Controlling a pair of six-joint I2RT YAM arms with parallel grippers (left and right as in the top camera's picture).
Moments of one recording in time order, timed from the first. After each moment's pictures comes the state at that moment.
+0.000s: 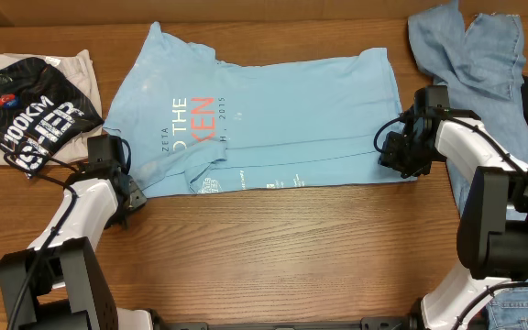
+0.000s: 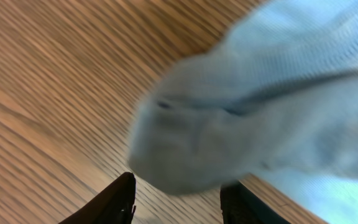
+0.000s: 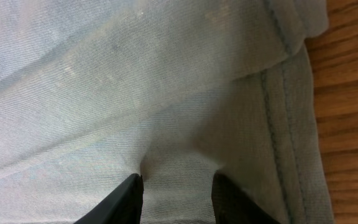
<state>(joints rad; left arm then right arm) 0.19 1.60 0.81 -0.60 -0.29 -0.44 -0.07 1.92 1.20 -0.75 -0.17 0.23</state>
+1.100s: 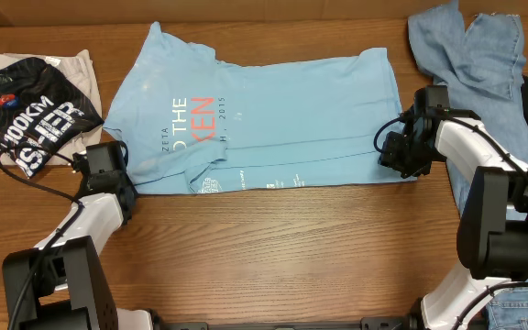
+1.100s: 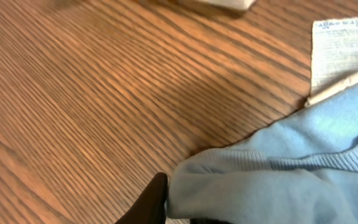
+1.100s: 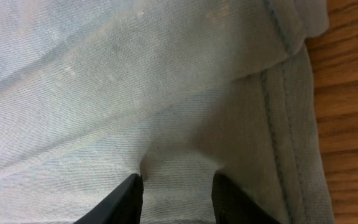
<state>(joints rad) 0.20 1.60 0.68 -0.18 -0.47 -0.26 -0.07 1.92 1.20 -0.75 -0.17 0.23</state>
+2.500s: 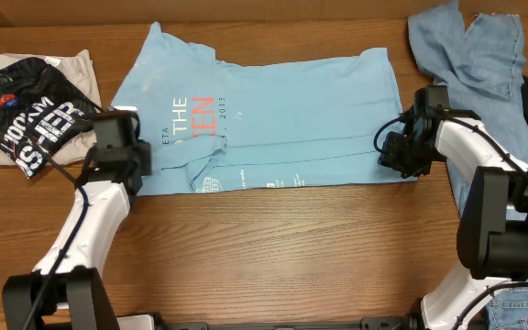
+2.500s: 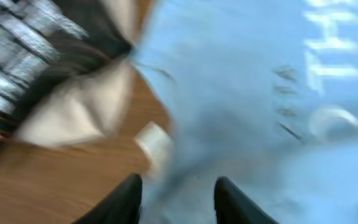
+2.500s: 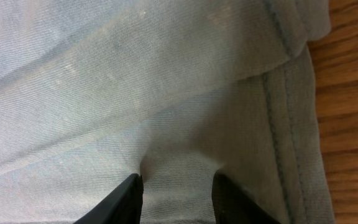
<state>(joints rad) 0.07 1.50 0.85 -0.30 -0.25 0.10 -0.07 1.92 1.20 -0.75 -0.17 0.23</state>
